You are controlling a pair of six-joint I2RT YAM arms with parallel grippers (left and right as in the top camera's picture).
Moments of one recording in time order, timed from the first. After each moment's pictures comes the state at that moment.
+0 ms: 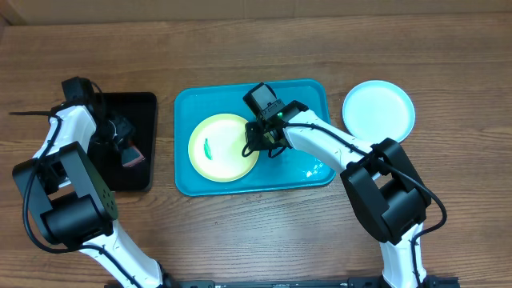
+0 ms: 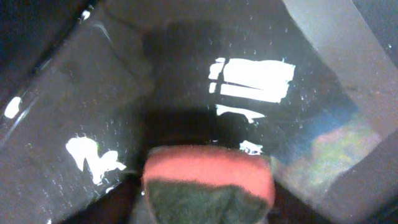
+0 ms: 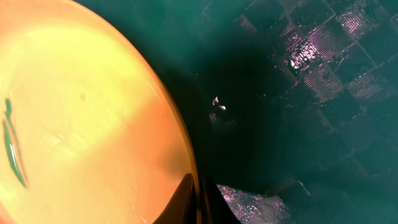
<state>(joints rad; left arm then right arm) 0.39 2.03 1.37 -0.71 0.01 -0.40 0.65 2.12 1.50 -0.60 -0.09 0.51</state>
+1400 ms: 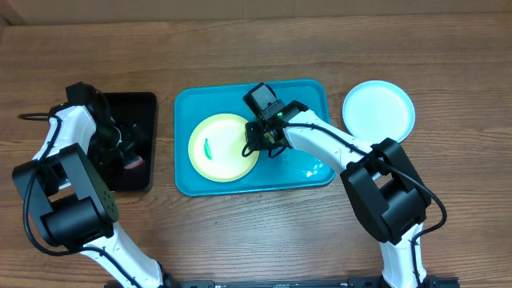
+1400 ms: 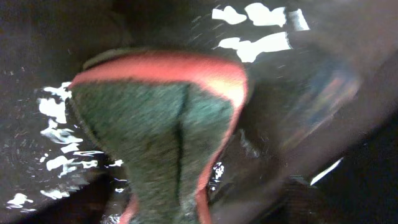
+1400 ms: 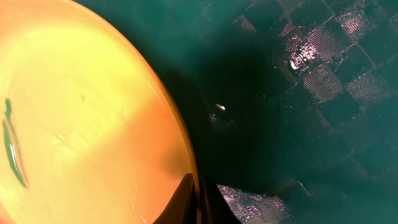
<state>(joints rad) 0.39 2.02 1.36 -0.87 0.13 -0.37 0.65 2.12 1.50 -0.60 -0.09 0.51</state>
